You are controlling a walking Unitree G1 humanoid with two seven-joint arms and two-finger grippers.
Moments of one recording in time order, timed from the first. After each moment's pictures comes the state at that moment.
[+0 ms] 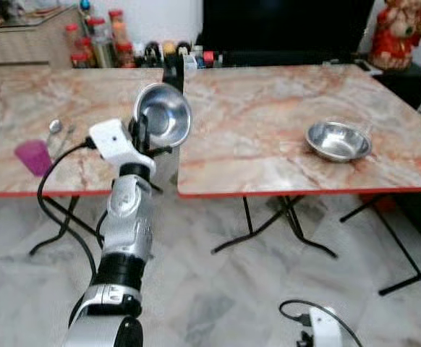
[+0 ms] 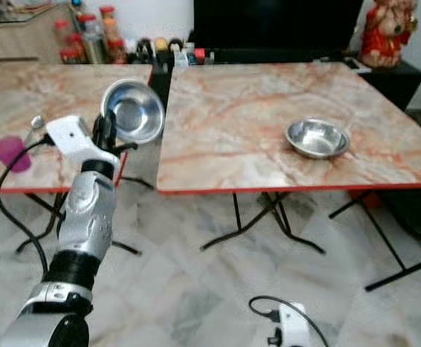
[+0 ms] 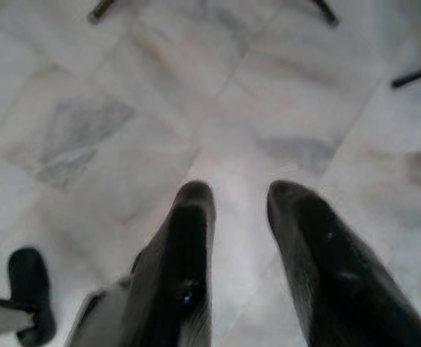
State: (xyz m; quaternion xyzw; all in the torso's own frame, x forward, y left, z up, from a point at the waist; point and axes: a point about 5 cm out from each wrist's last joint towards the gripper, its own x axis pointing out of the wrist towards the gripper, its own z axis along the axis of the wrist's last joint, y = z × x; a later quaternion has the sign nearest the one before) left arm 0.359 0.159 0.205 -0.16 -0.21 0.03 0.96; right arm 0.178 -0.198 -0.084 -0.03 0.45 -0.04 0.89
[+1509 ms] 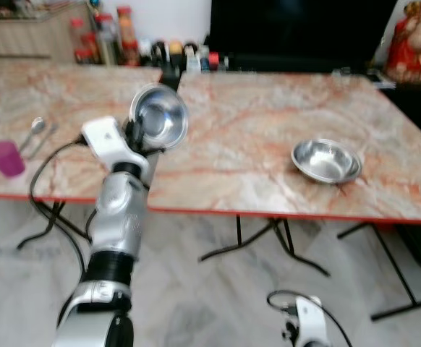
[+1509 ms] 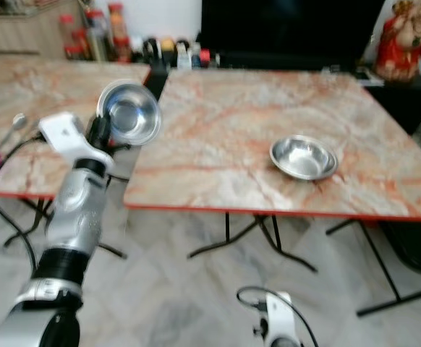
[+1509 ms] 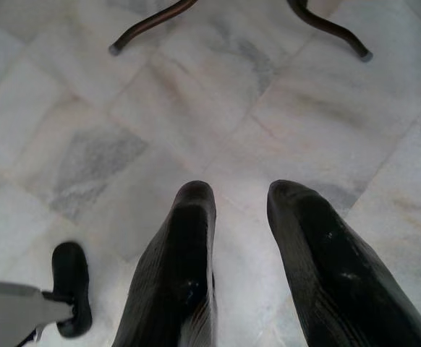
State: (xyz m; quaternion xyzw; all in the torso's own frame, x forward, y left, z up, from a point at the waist) left arm 0.362 0.150 0.203 -0.16 -0.19 0.00 0.97; right arm 0.181 -0.184 -0.085 -0.02 0.45 -0.02 0.89
